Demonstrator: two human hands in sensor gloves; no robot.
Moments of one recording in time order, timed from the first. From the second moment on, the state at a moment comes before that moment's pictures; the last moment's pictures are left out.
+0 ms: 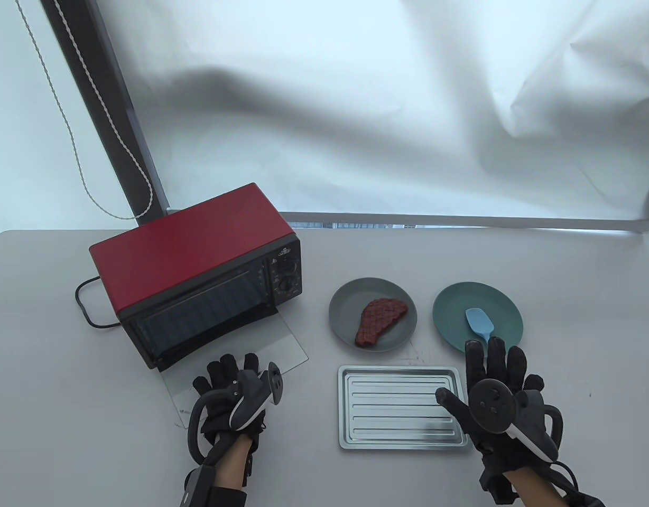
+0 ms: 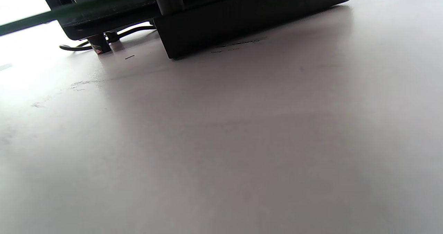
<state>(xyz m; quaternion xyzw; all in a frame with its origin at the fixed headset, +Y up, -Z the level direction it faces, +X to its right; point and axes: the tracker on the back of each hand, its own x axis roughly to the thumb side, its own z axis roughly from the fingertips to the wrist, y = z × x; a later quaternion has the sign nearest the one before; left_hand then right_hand) -0.156 -0.771 -0.332 -0.16 0.11 -0.10 0.98 0.239 -0.690 -0.273 0.01 0.01 1.00 0.09</state>
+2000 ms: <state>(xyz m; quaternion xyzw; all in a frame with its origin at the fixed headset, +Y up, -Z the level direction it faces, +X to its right) -0.177 -0.661 -0.355 0.12 0.21 -0.06 0.97 0.244 -0.690 -0.276 0.00 0.01 0.99 0.11</state>
